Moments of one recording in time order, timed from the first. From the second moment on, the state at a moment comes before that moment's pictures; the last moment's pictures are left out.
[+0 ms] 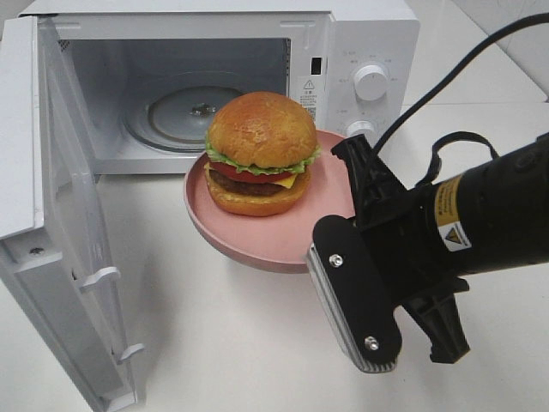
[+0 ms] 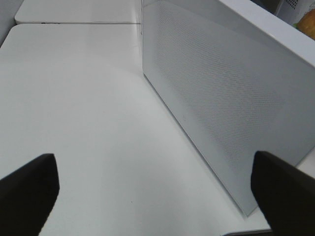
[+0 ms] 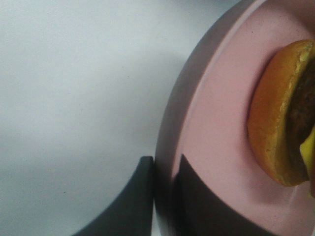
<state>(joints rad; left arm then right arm) 0.03 0.00 -0.52 -0.17 1.09 0.12 0.82 1.34 -0.62 -0.29 0.24 -1.04</state>
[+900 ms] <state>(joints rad) 0.03 0.00 -0.52 -0.17 1.09 0.12 0.82 0.89 -0.46 -0.36 0.52 -0.93</state>
